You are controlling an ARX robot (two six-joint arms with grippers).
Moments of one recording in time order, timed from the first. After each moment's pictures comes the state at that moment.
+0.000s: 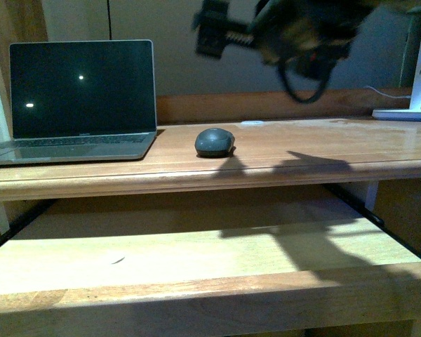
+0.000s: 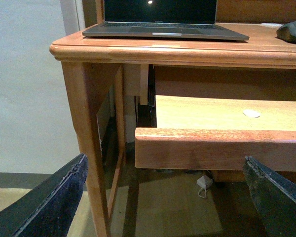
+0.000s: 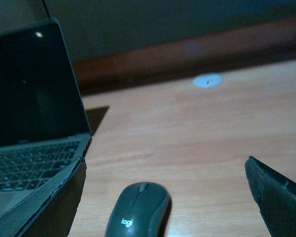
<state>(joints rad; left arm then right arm) -0.01 0.01 0.01 0.00 0.00 -0.01 0.56 1.82 1.56 0.26 0.30 0.22</state>
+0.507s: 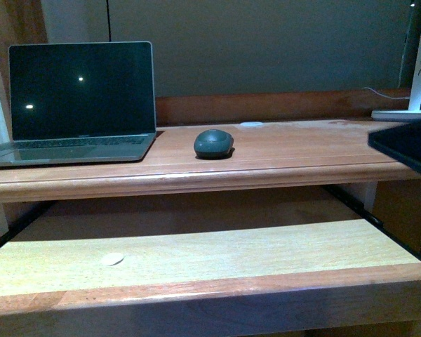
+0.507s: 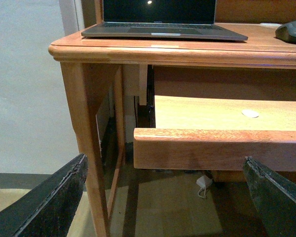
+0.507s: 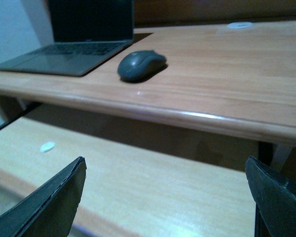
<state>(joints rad) -0.01 0.01 0.01 0.00 0.00 -0.01 0.21 1.16 0.57 0.55 -0.43 0.07</state>
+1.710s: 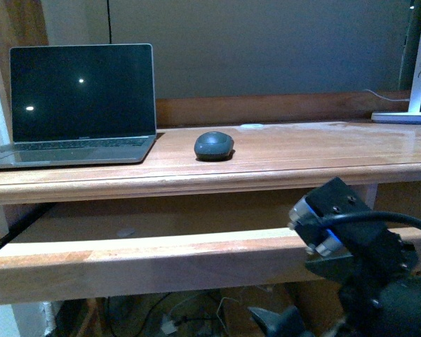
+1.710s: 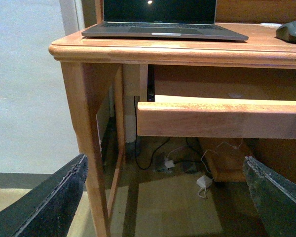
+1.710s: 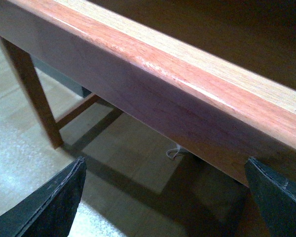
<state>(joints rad) -0.01 0.01 0.01 0.00 0.00 -0.01 0.50 1.67 0.60 0.77 -0.19 -0.24</state>
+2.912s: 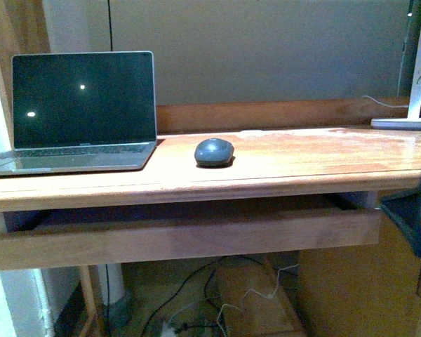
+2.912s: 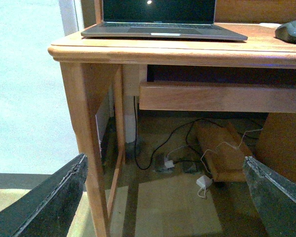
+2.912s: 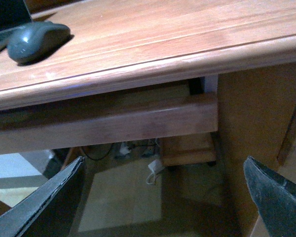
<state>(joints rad) -0.01 0.01 0.01 0.00 0.00 -0.01 0.31 1.23 0.49 0.61 0.02 0.23</state>
